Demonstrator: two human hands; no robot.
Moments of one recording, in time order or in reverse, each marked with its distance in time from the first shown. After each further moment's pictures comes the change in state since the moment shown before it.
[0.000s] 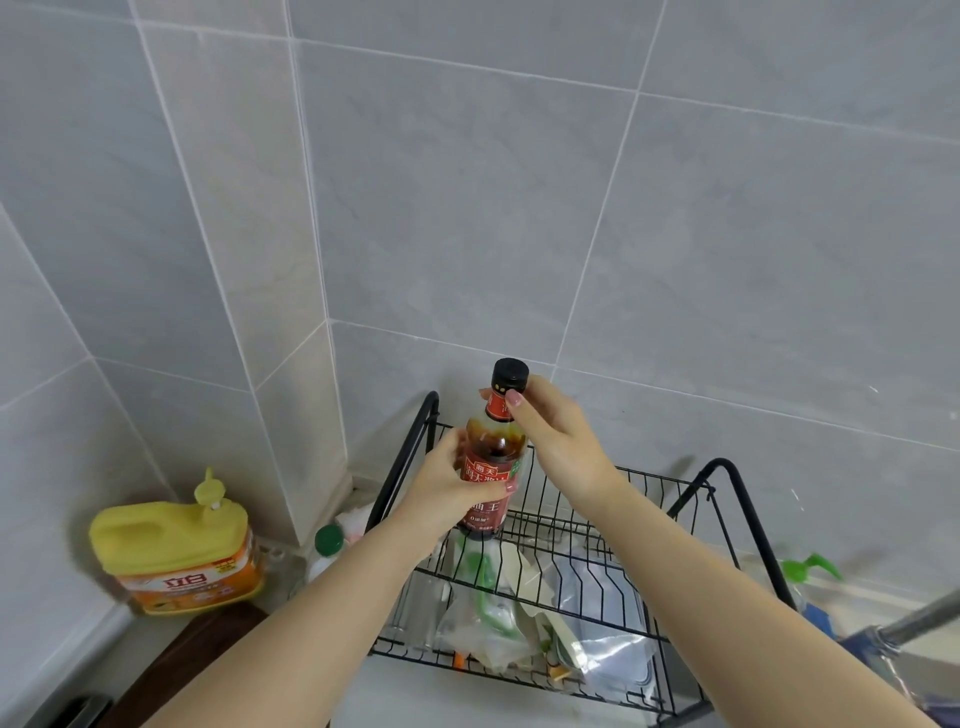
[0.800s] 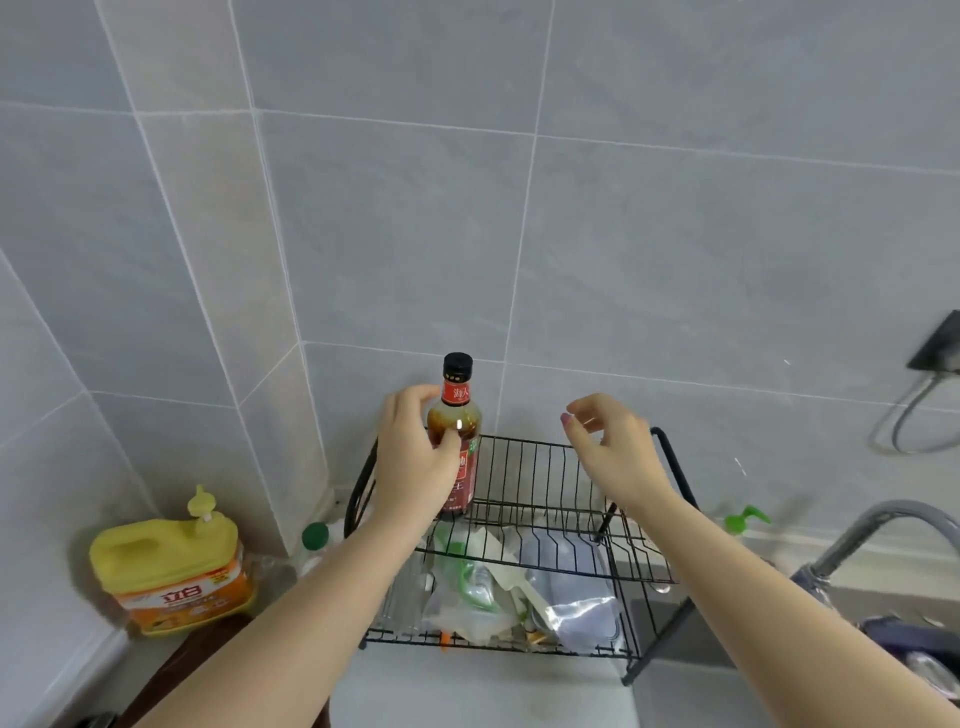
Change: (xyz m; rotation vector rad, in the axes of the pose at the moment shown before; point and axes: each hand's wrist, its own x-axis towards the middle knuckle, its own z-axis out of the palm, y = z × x) left_hand -0.068 0.058 0.028 0.459 0.459 0.473; right_hand -0.083 -0.004 -0.076 -0.615 0.397 0.027
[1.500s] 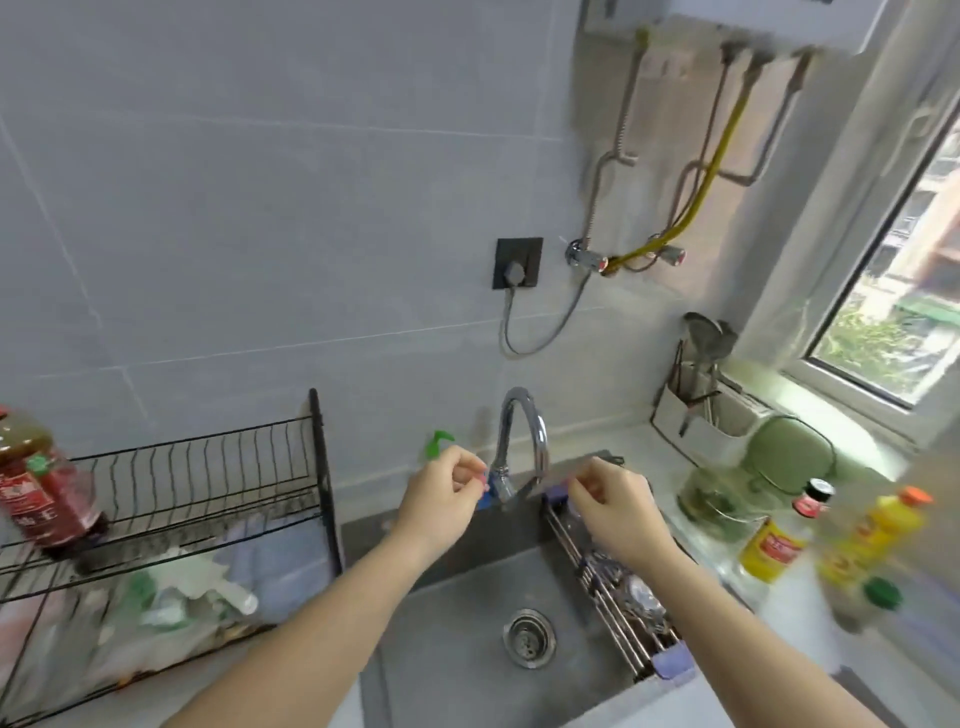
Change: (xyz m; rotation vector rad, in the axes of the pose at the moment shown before) left_hand -0.225 0.198 0.264 -0.198 -0.839 -0.001; right_hand -0.237 0.233 -0.288 -0.176 0.216 0.451
